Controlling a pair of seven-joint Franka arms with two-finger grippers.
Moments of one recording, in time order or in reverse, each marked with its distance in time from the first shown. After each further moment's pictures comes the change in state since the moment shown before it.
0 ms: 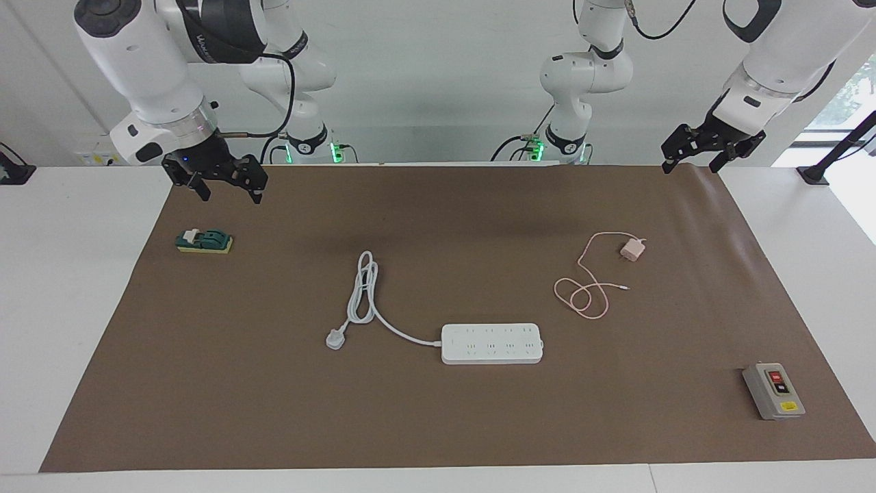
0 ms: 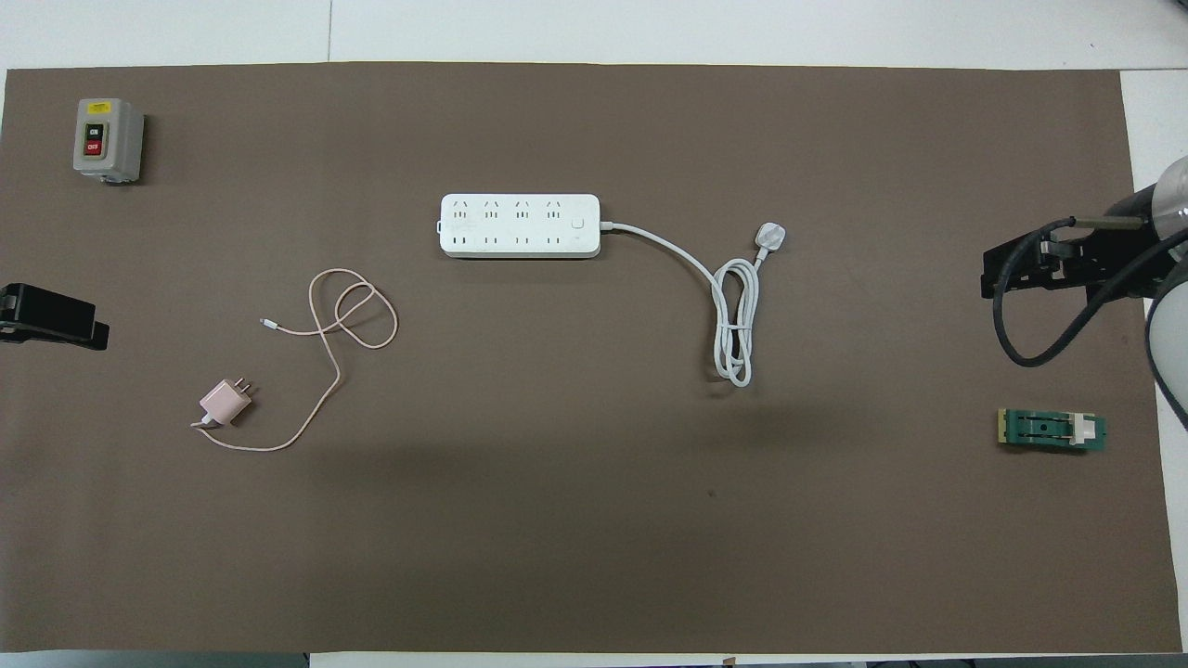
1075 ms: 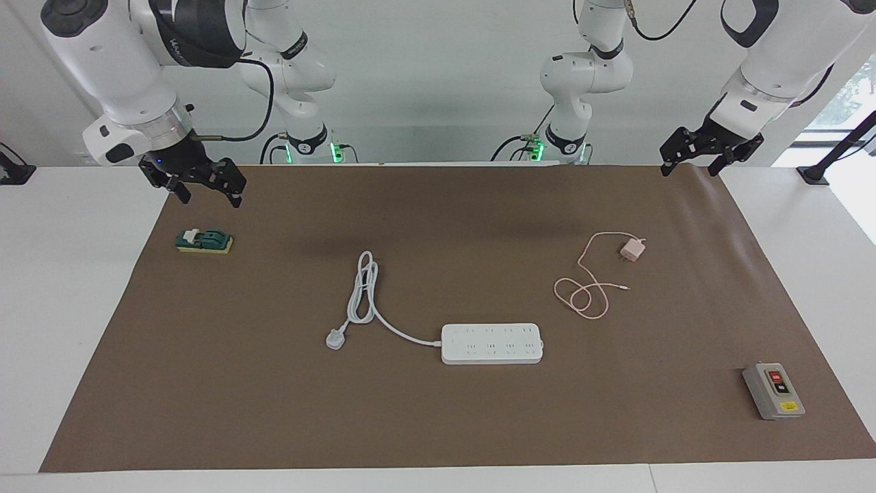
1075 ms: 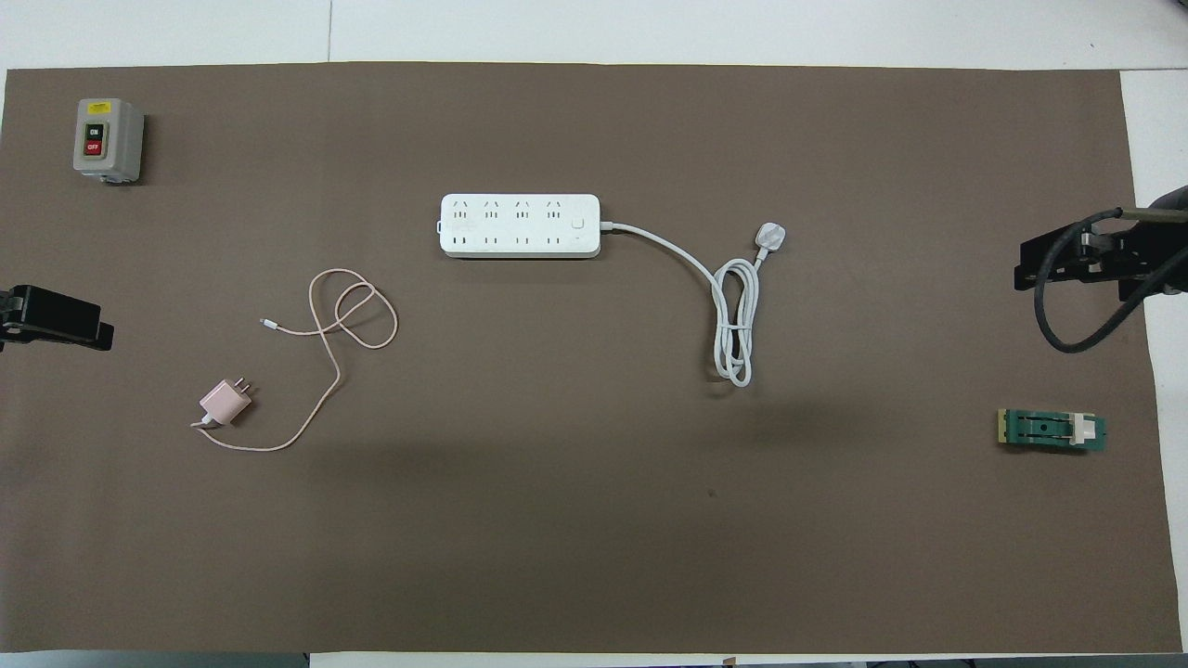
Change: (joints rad) left arm 0.000 -0.001 0.000 -0.013 0.000 0.013 0.011; right arm -0.049 0.000 0.001 -0.002 0.000 0.018 -0.010
